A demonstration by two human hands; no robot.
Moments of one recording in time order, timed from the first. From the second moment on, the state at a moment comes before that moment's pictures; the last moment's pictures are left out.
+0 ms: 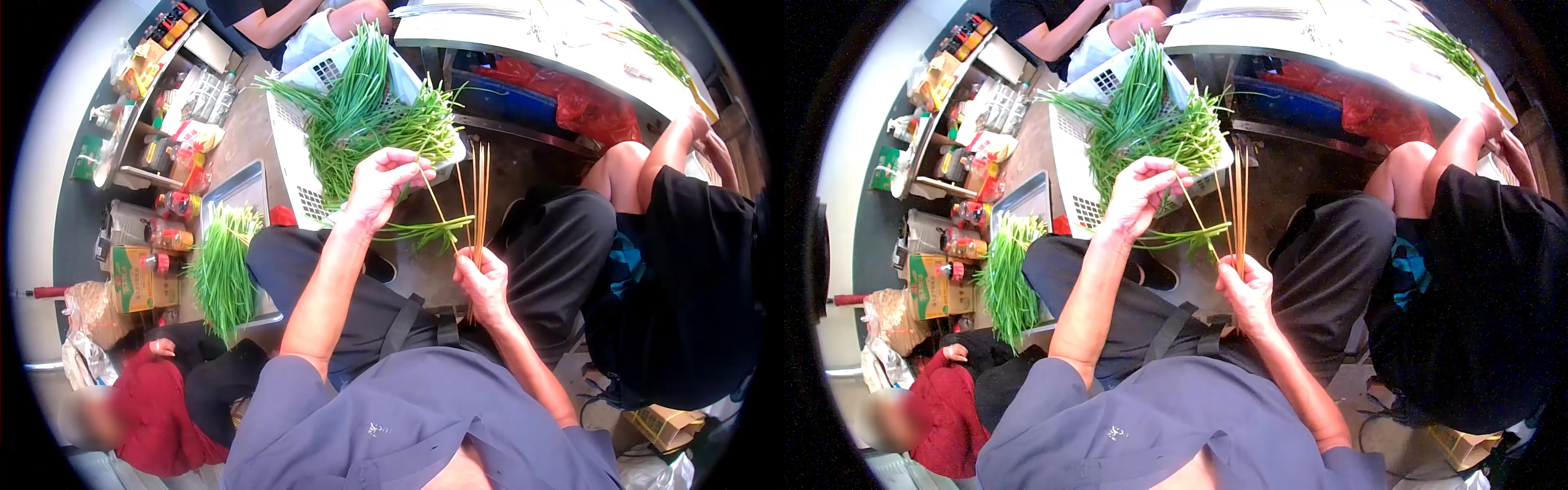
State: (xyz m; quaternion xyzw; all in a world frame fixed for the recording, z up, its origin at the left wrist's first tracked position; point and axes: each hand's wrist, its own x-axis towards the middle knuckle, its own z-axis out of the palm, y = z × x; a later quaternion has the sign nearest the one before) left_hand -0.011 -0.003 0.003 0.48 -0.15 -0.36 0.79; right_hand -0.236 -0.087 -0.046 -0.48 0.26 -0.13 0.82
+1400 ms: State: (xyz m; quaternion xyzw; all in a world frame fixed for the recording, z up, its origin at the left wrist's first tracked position) left_hand 0.064 -0.054 -0.040 0.80 -0.45 -0.01 0.40; right_hand -0.237 -0.093 -0.055 -0.47 0.28 -0.15 0.83
